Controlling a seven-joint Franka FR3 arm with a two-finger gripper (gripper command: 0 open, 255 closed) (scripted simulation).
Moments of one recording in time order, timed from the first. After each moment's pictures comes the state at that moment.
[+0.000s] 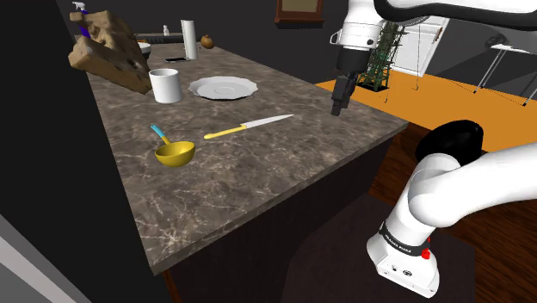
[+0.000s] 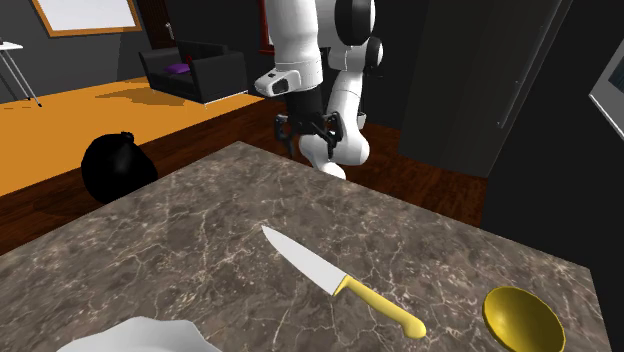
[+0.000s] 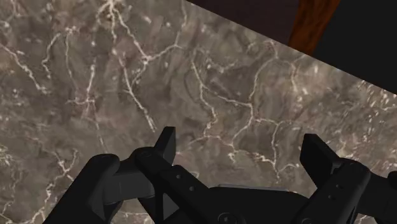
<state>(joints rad) 0.02 -0.77 -0.01 -2.27 0.11 1.46 -0.11</state>
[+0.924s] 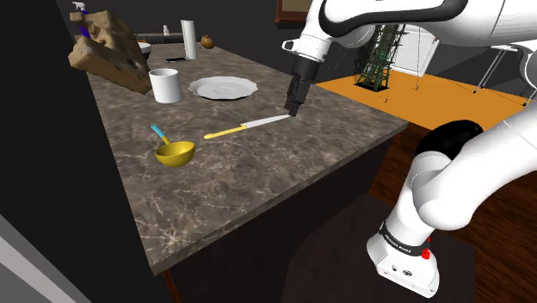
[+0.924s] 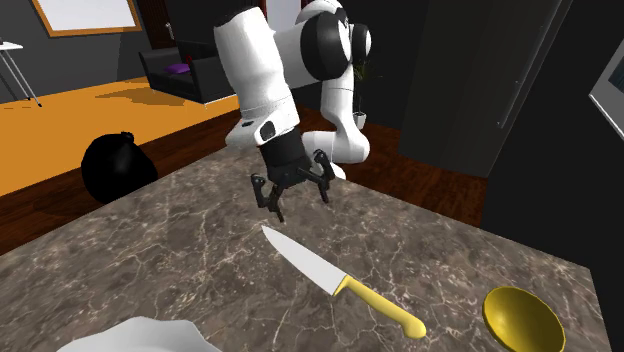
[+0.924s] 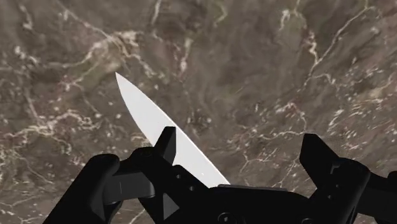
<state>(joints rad) 0.23 -0.45 -0.20 -2.19 0.25 1.82 -0.72</state>
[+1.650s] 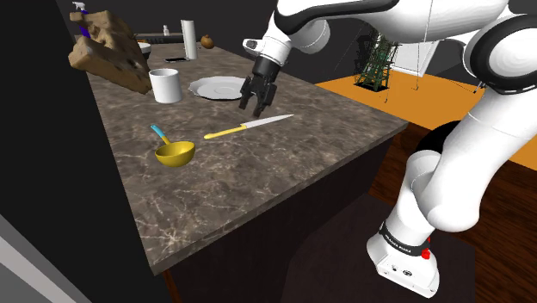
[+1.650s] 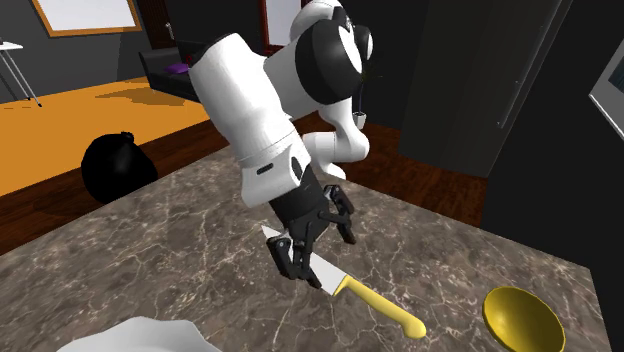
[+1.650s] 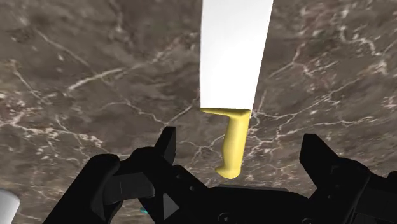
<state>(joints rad) 0.38 -0.15 -0.28 -1.96 0.51 1.89 -1.25</state>
